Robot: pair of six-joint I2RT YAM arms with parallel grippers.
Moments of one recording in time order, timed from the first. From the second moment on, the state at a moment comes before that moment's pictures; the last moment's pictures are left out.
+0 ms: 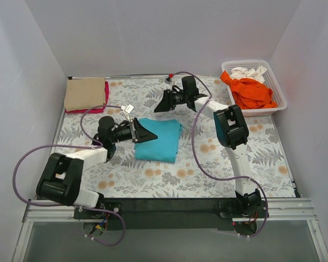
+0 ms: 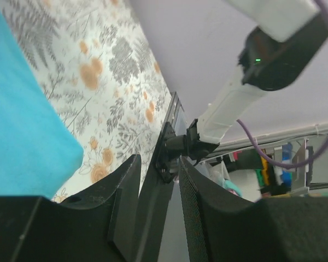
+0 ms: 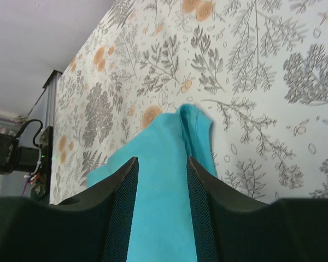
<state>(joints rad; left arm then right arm) -0.31 1.48 0.51 0.81 0.98 -1.03 0.45 2.40 1.79 0.12 -1.06 0.36</state>
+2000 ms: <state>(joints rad) 0.33 1.18 0.77 -0.05 0.76 -0.50 0.92 2.31 1.96 -0.26 0.13 0.02</state>
